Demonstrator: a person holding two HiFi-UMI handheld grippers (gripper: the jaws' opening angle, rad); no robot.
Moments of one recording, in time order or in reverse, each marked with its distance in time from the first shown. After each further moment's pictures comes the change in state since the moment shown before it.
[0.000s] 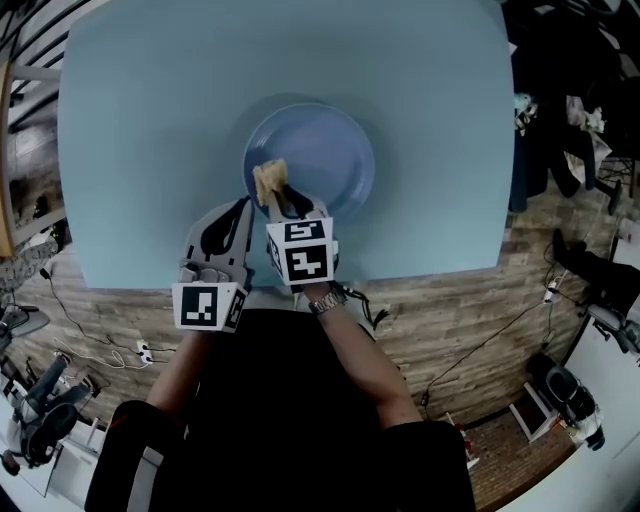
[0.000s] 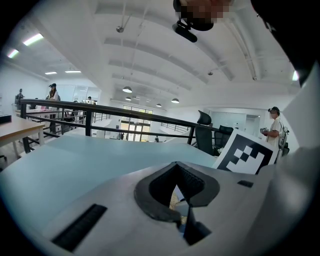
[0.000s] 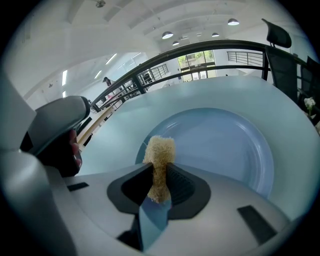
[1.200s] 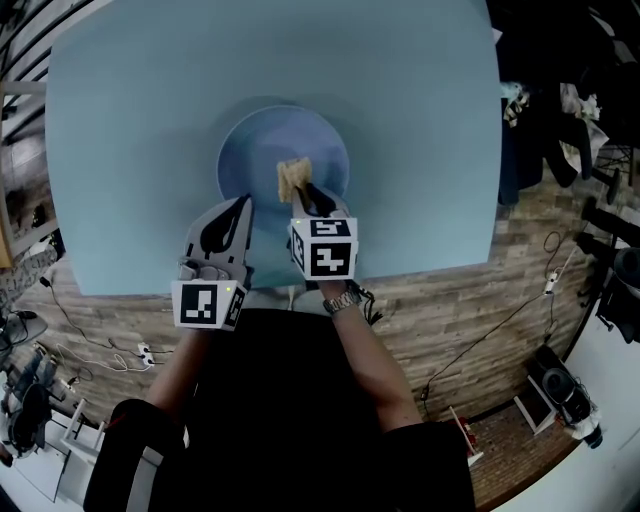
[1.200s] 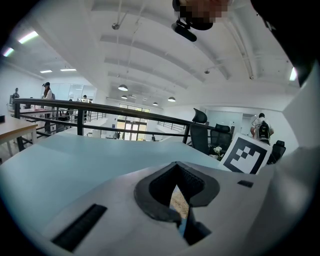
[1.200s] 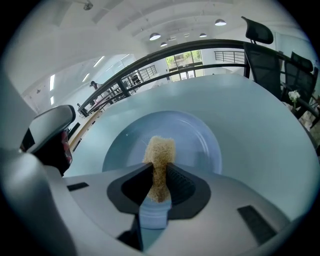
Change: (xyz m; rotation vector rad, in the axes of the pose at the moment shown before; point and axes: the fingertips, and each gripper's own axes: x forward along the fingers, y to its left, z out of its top) left arm 0.030 -0.044 0.001 0.017 0.013 -0.041; right arm -0.033 -0.089 -0.010 0.084 -0.014 -0.089
